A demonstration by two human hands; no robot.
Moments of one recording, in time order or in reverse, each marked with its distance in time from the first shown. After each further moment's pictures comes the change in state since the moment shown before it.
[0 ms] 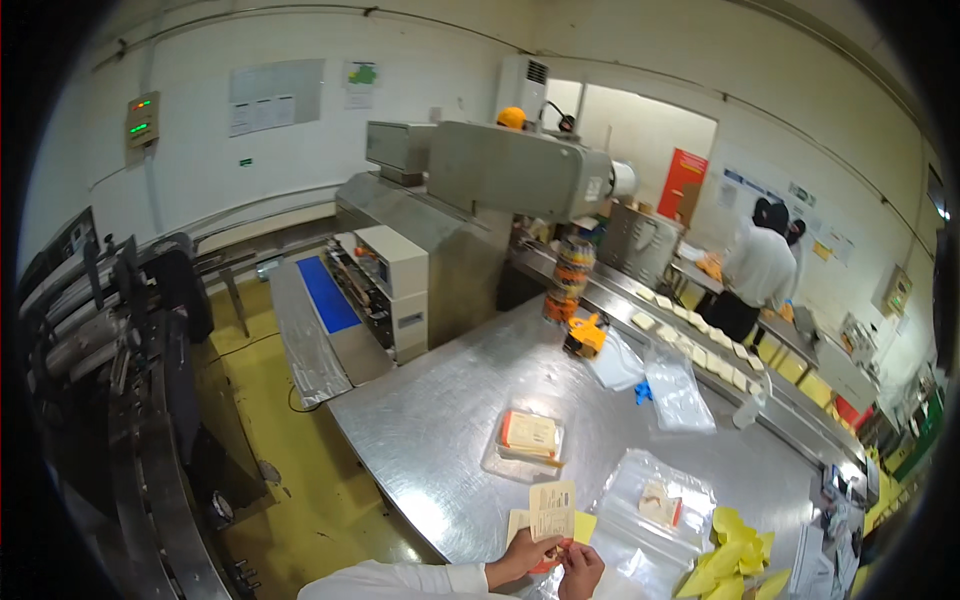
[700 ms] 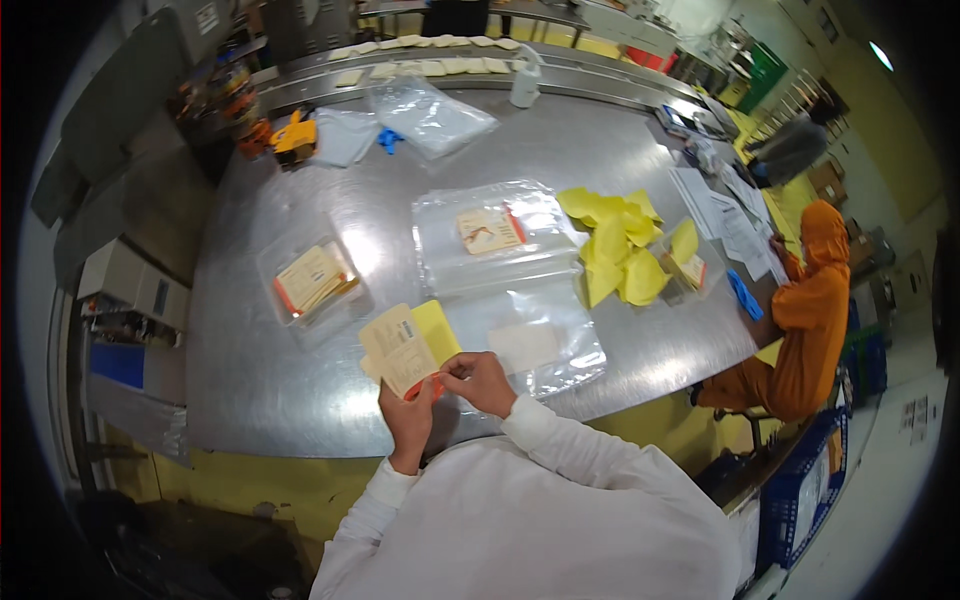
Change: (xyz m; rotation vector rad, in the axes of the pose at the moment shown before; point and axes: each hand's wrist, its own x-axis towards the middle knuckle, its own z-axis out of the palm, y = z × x) left_hand -0.022 0.026 0.019 0.560 0.035 0.246; right_hand -0.020 -0.030 -0.011 -0.502 0.006 -0.058
